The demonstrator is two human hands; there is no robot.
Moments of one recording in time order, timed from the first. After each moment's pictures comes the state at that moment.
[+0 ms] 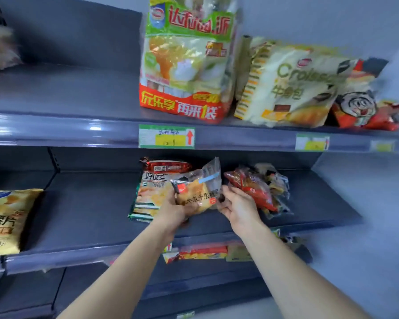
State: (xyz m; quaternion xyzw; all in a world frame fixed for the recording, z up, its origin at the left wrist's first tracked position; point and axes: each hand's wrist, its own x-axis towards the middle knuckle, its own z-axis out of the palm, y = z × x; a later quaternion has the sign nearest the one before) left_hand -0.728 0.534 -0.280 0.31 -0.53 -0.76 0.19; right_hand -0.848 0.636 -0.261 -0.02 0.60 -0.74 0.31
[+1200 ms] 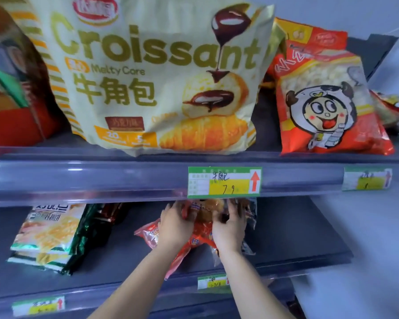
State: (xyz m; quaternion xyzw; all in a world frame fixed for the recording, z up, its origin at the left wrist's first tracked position) left_hand -0.991 0.594 -0.332 0.43 -0.77 -0.42 0.21; right_hand -1.078 0.680 -0.343 -0.12 0.88 -0.45 0.08
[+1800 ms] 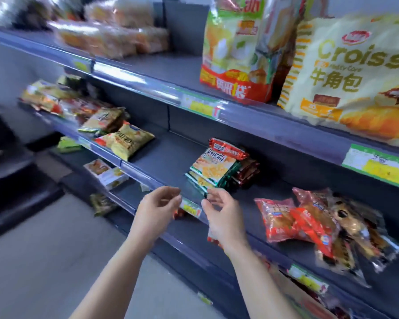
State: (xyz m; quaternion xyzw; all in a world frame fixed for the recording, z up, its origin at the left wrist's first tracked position) left_hand -0.672 0.673 -0.274 0.58 -0.55 -0.40 0.46; right_hand -0.823 0.683 -0.278 -0.52 0.63 -0.46 0.35
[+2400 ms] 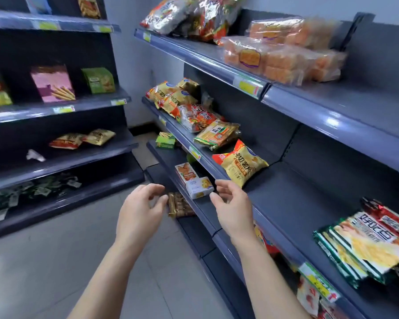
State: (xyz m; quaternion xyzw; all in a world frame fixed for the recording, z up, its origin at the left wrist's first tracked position) left_hand -0.342 0.620 -0.285 0.77 -0.46 -0.11 0.44; right_hand -0.514 0.548 -0.271 -0.66 0.52 -0.39 0.38
